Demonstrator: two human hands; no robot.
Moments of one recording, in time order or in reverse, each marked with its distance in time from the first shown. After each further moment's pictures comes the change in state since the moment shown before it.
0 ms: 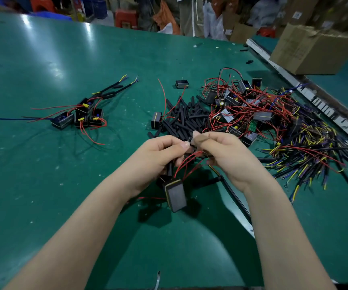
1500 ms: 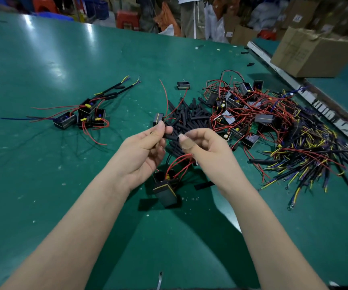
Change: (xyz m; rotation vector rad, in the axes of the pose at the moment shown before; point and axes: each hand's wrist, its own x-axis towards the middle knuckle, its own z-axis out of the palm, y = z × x) left_hand 0.011 0.002 -0.016 -0.564 0.291 -0.101; right_hand 0.002 0.011 0.026 0.016 0.115 -0.185
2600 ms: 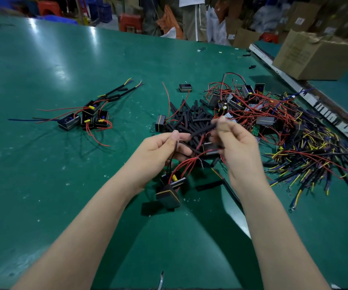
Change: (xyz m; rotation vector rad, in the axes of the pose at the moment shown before) left_hand -0.004 -0.012 -0.001 0.559 -0.205 0.220; right_hand 0.004 -0.012 -0.018 0.245 0.308 -0.008
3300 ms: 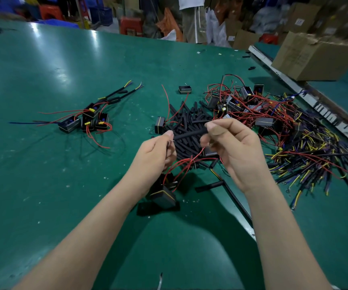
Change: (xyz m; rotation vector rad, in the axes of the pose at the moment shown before) left_hand 0.001 0.000 0.012 -0.001 0.202 0.012; right_hand -0.003 -0.006 -0.010 0.101 -0.286 -0.097
